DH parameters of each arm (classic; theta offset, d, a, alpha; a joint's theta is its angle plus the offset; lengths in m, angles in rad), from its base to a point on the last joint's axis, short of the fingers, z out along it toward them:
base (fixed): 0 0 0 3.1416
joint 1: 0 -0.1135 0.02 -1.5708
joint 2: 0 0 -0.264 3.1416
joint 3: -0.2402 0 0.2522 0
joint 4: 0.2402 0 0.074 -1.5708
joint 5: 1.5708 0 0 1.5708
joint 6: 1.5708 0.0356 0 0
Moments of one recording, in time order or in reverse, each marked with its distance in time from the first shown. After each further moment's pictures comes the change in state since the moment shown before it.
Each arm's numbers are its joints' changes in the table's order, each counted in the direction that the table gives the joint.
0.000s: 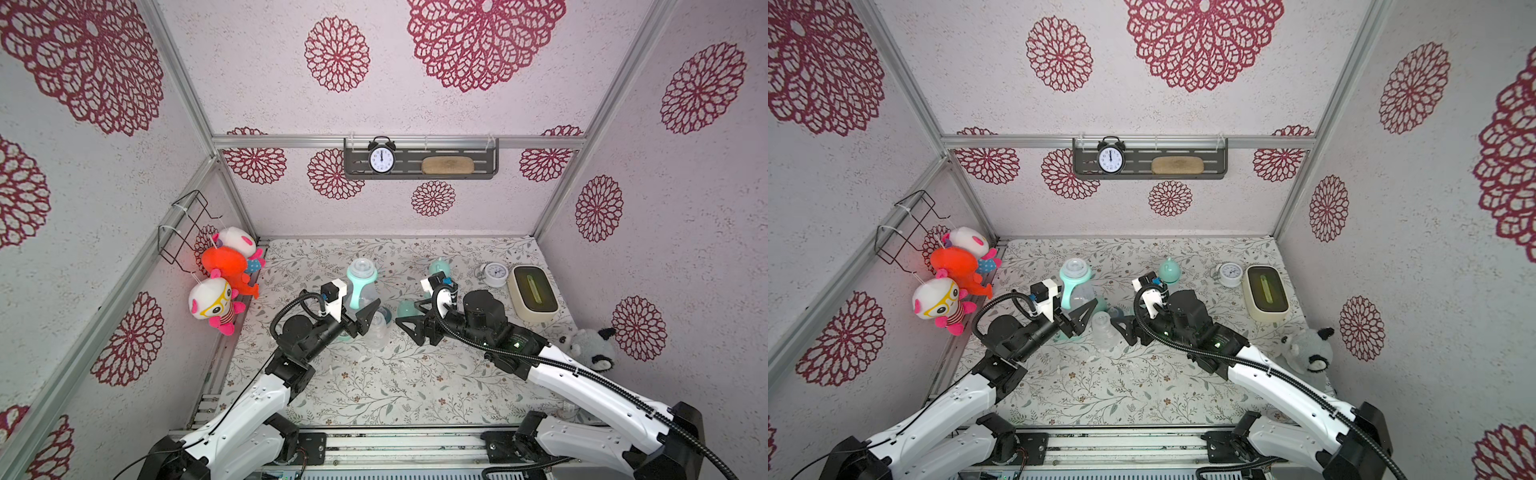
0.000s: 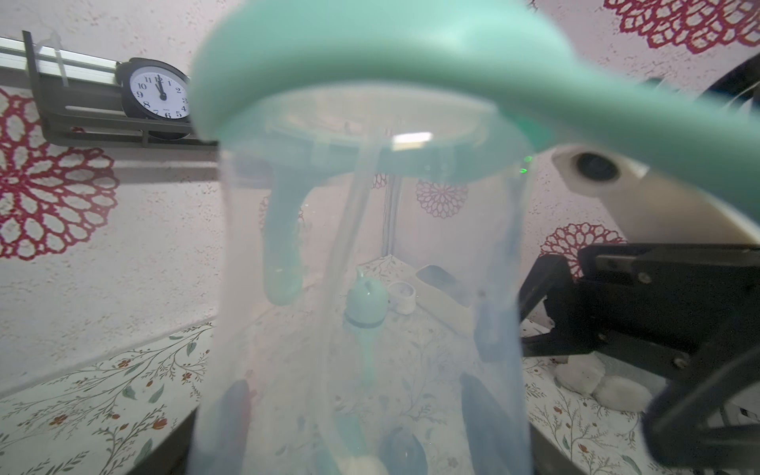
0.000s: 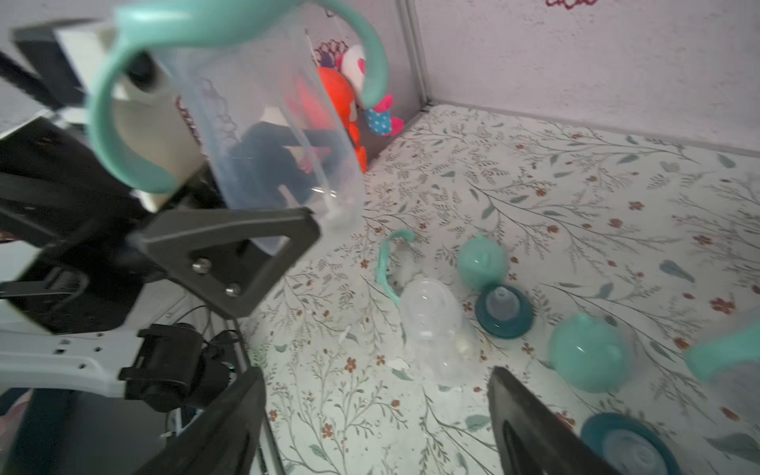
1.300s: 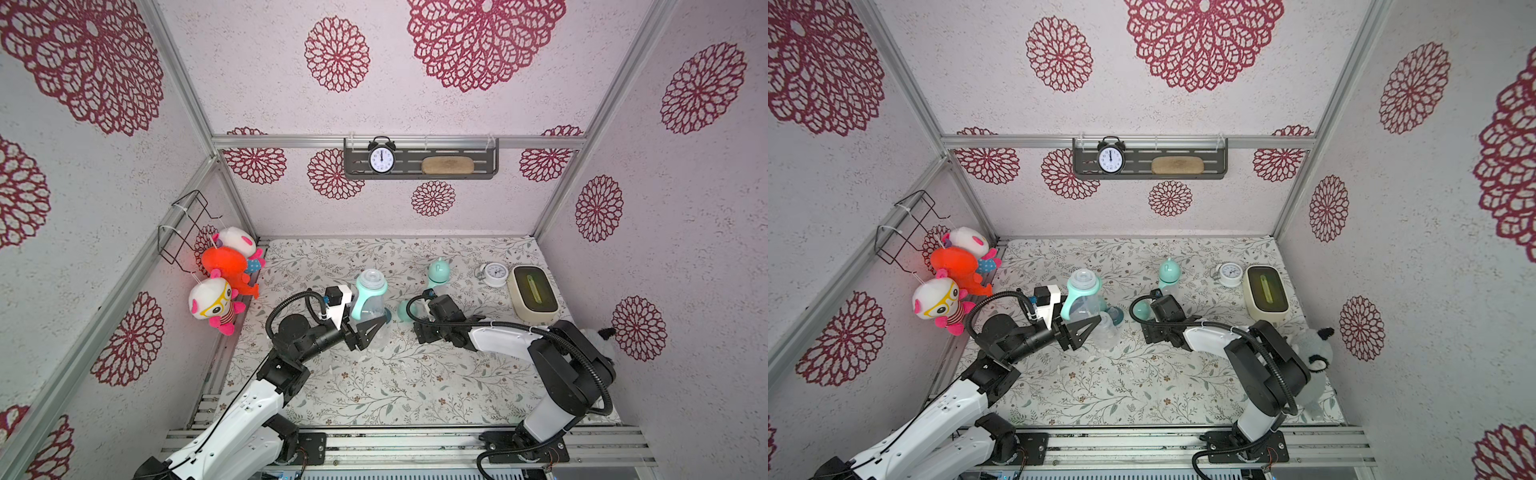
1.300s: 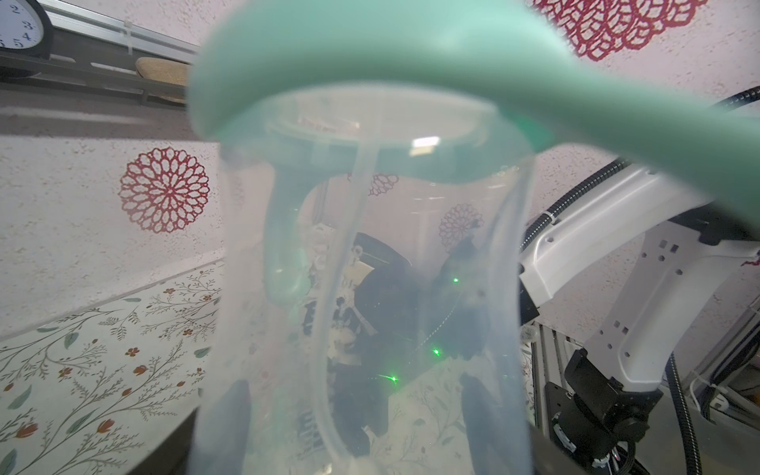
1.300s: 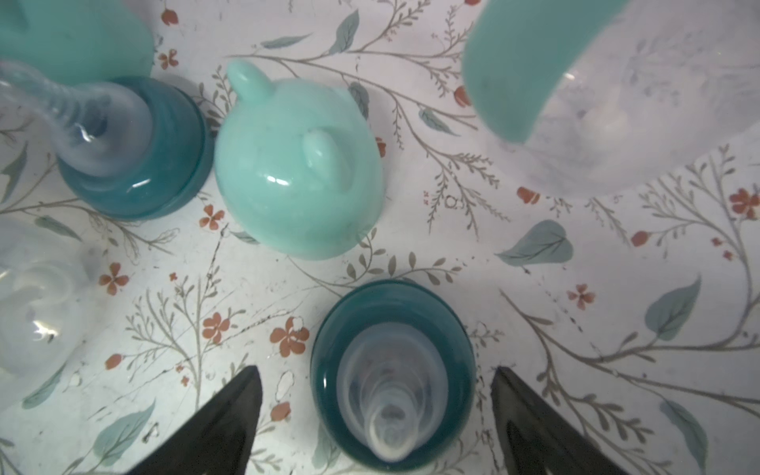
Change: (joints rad) left arm 0.000 0.076 -0.040 0.183 0.237 -0.078; right arm 0.158 -0.574 0.059 -0.099 0.311 -0.066
